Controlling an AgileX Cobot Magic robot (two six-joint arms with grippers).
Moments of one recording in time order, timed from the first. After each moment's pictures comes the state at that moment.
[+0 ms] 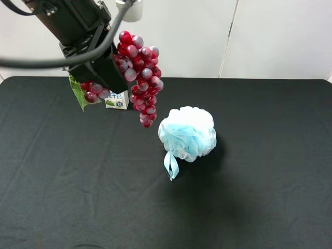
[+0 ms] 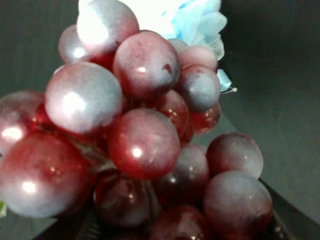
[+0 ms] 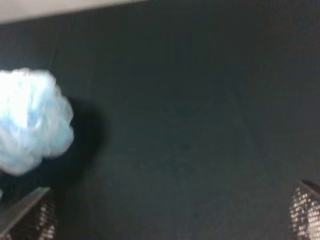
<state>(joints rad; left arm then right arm) -0.59 1.53 -1.37 -0.27 0.99 0.94 -0.04 0.12 -0.50 0.16 1.01 -0.02</state>
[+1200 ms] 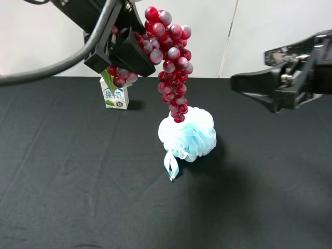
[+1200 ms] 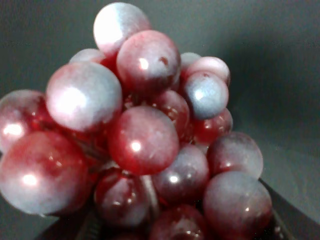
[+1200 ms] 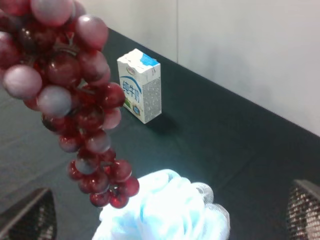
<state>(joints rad) -0.59 1.53 -1.37 -0.48 0.85 1.20 0.22 0.94 -0.59 1.27 0.47 -1.51</state>
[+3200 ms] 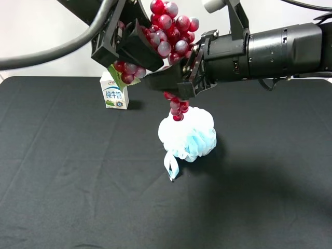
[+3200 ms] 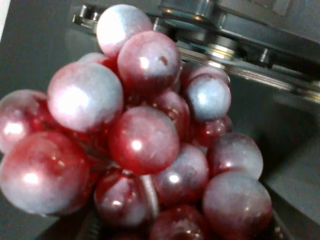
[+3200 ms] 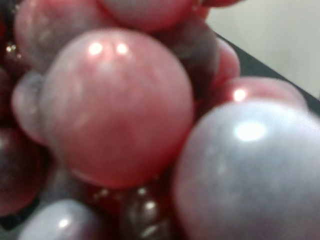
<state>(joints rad) -0.59 1.53 -1.37 -0.55 0.82 1.21 0.51 1.44 -0.84 1.66 0.53 -1.88</state>
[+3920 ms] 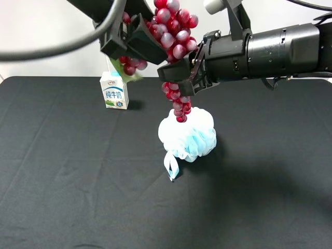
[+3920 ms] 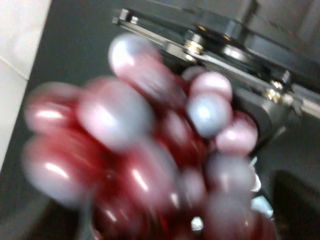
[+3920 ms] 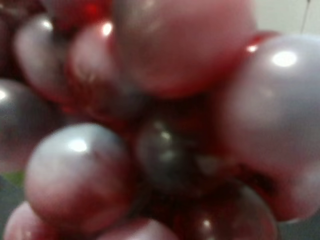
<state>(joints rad) -0.59 1.53 -1.37 -0.55 0.73 1.17 0.51 1.44 -0.84 1.66 0.45 -1.88</state>
